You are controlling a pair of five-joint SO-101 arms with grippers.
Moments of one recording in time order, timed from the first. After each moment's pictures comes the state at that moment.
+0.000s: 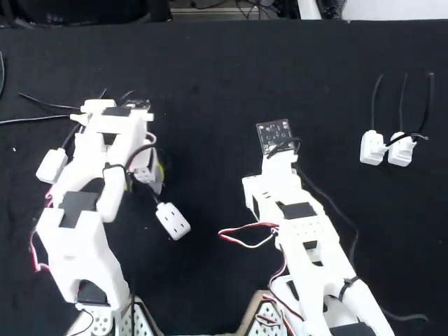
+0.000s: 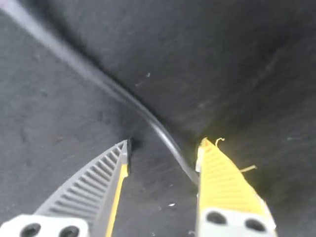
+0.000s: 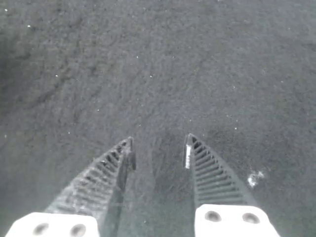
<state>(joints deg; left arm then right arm) -1.9 18.8 8.5 75.8 -1.0 -9.2 -37.5 74.8 23.3 3.2</state>
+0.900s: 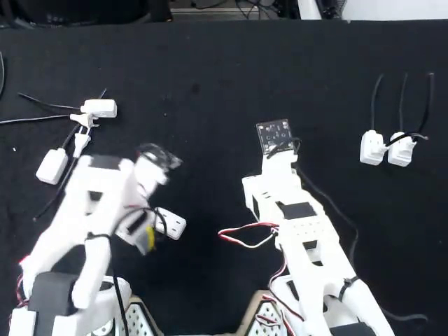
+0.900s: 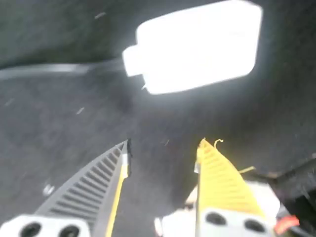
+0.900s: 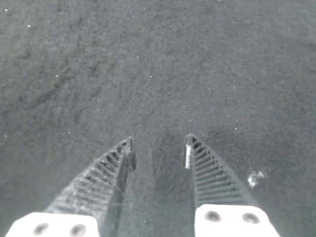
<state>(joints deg) 2.1 -19.4 48.0 76.1 -33.5 -9.2 -37.5 74.8 23.3 3.2</state>
